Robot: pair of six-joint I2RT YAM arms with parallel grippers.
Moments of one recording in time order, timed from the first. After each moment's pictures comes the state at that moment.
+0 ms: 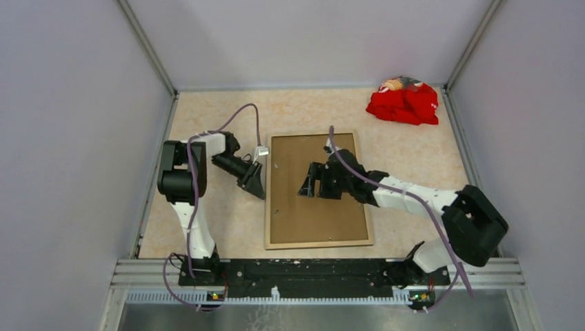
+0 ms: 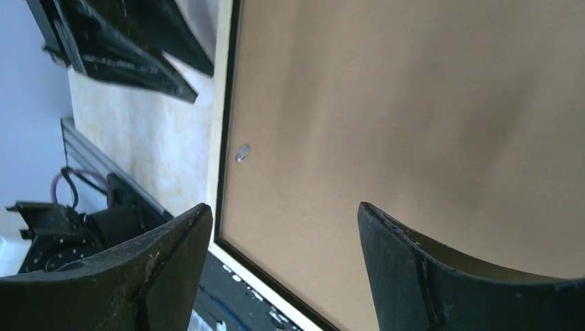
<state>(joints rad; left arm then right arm) -0.08 2.01 1.23 -1.07 0.93 0.81 0.78 1.41 0.81 -0.10 -0.15 0.79</state>
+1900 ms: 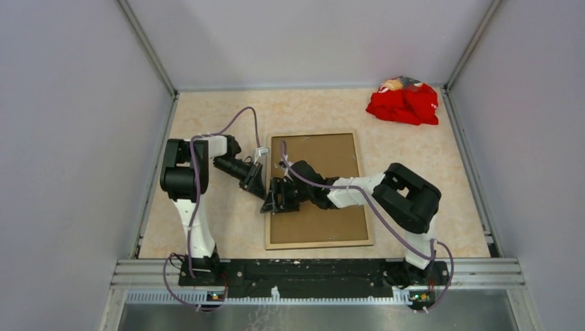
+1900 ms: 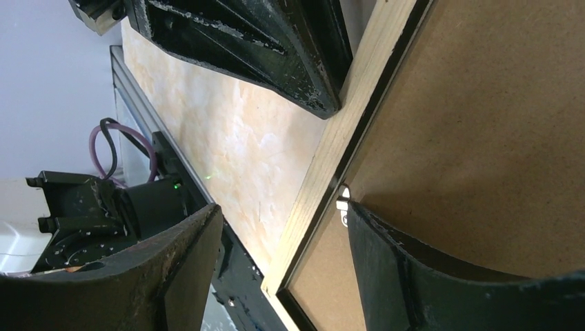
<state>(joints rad) -0.09 2.06 1.22 -1.02 0.99 0.70 0.98 1.90 1.00 0.25 -0.35 0.90</state>
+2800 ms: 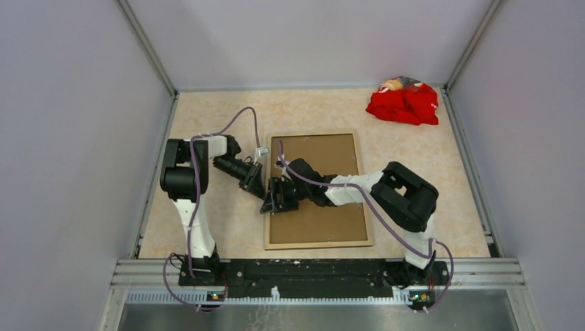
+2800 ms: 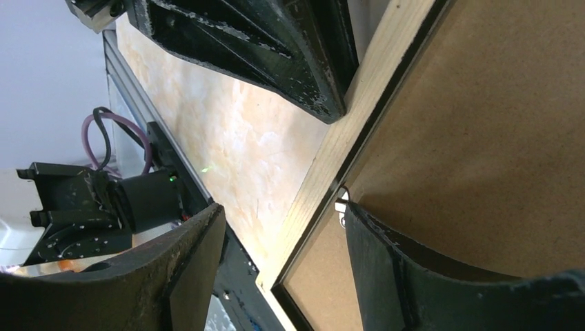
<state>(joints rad) -0.09 2.06 1.22 -1.02 0.99 0.71 0.98 1.92 1.04 0.23 -0.39 0.87</state>
